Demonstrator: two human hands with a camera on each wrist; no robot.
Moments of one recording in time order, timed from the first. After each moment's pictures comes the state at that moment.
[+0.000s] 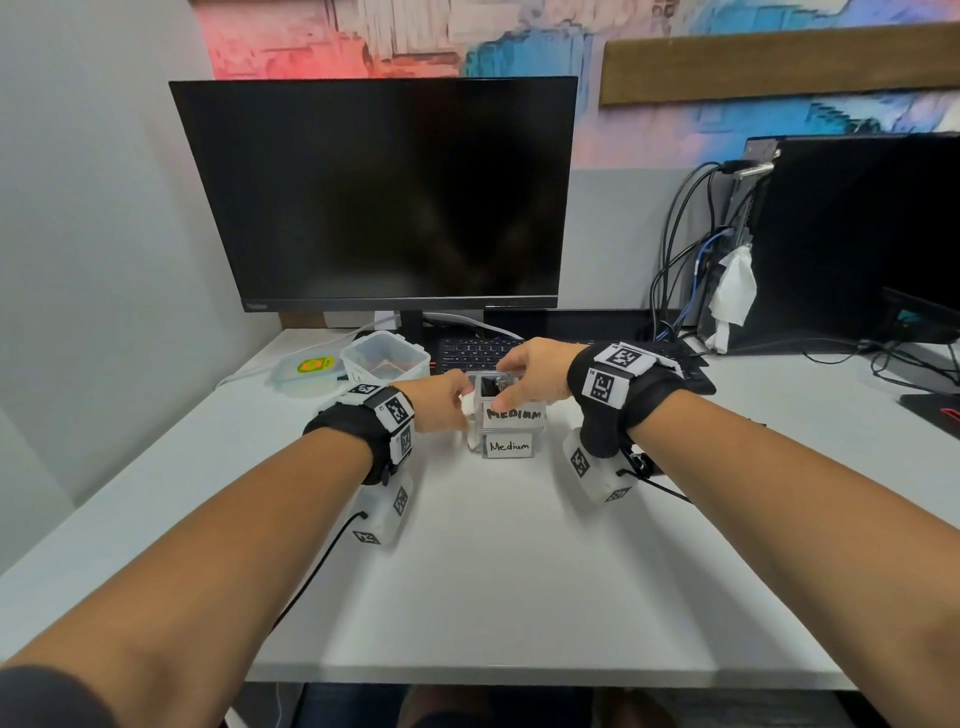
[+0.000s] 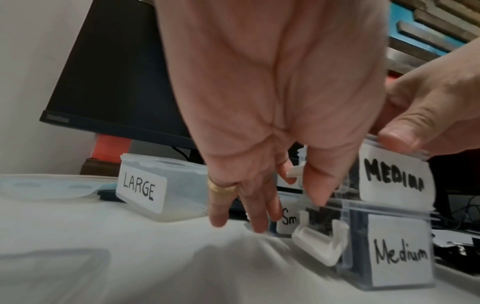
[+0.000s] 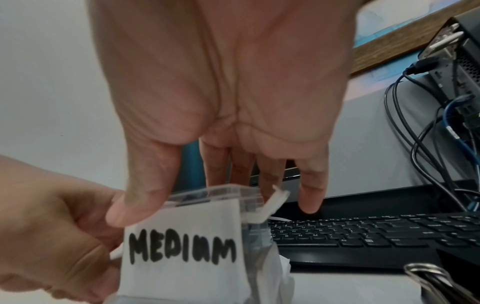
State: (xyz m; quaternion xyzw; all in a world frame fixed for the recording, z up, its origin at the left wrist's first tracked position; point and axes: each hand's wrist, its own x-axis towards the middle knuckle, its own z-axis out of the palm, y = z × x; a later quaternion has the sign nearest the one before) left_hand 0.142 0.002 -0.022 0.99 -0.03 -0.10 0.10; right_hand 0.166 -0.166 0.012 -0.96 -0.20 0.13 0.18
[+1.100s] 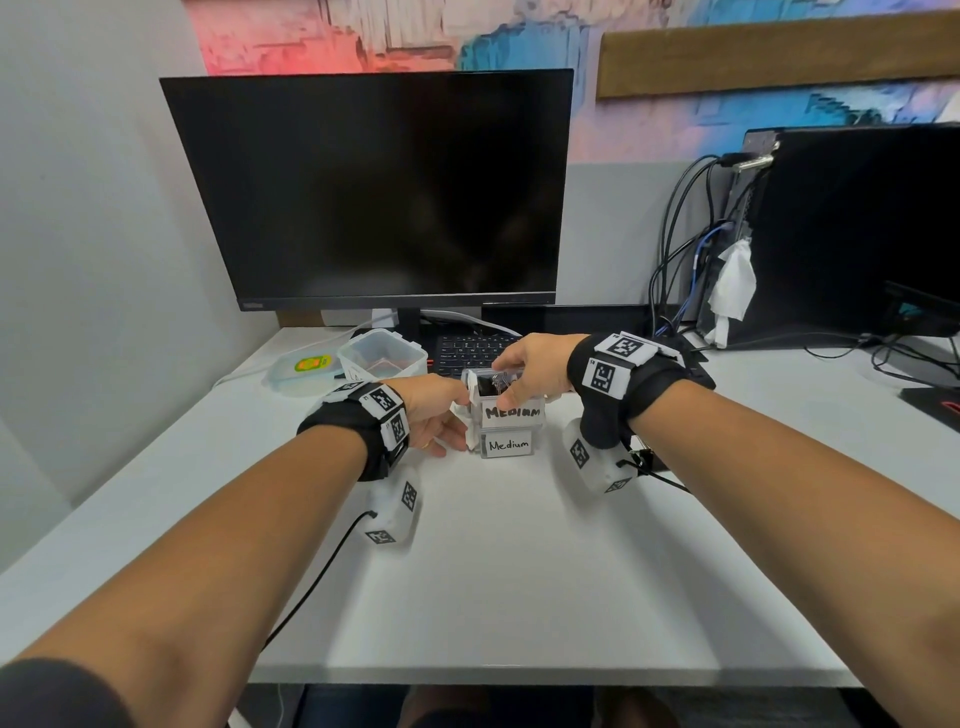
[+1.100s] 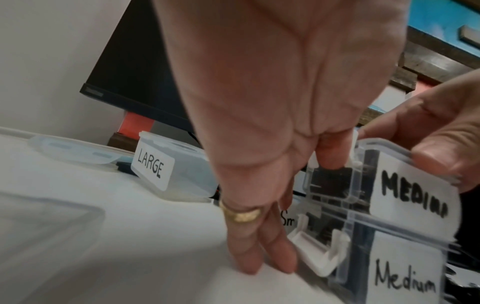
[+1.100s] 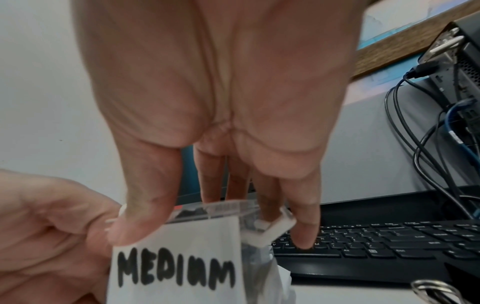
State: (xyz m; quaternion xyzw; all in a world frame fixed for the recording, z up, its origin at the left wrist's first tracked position) left_hand 0.149 -0.004 -0.035 0.81 0.14 -0.23 0.52; right_hand 0.169 -0.168 0.017 -0.95 -0.21 0.15 0.17
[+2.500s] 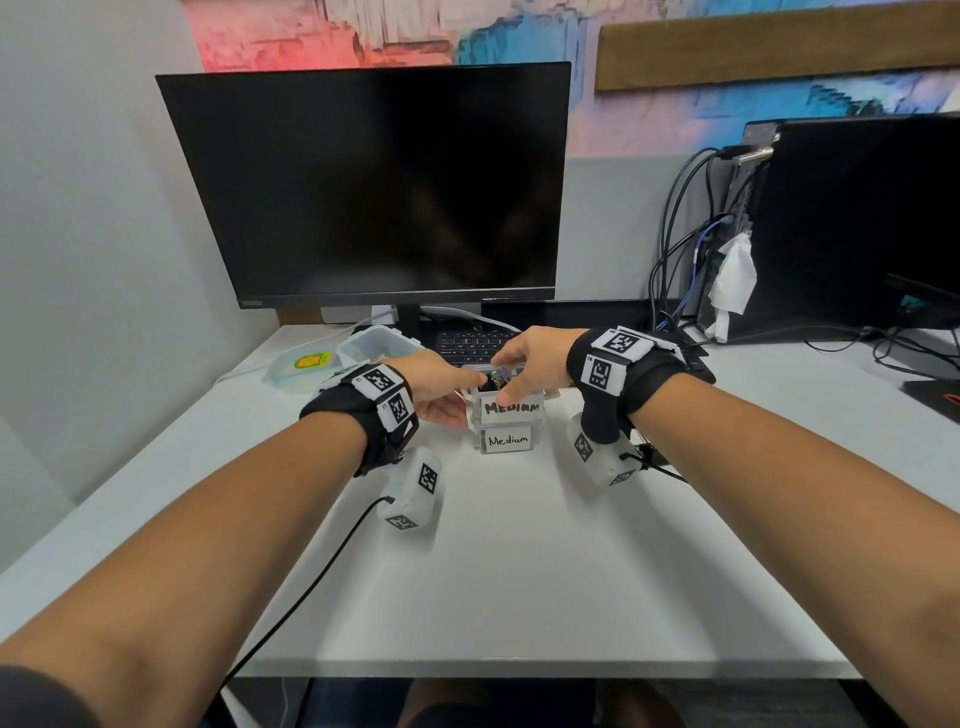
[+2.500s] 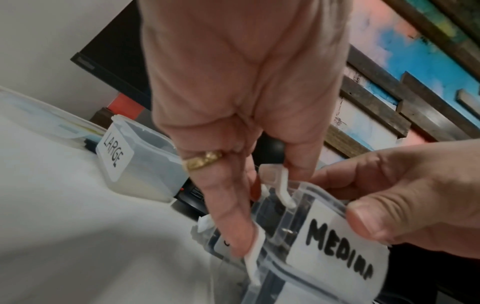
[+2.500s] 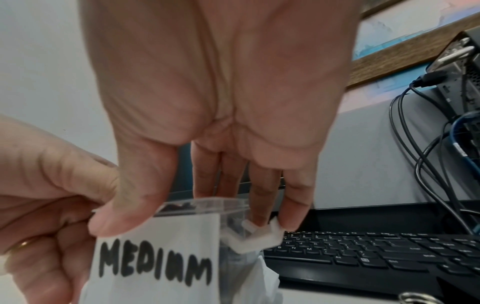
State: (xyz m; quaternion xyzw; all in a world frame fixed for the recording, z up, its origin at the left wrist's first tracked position) left_hand 0.151 -0.007 -0.013 0.84 0.13 -0.14 0.51; right_hand 0.170 -0.172 0.017 -0.95 -0.22 0.14 0.16
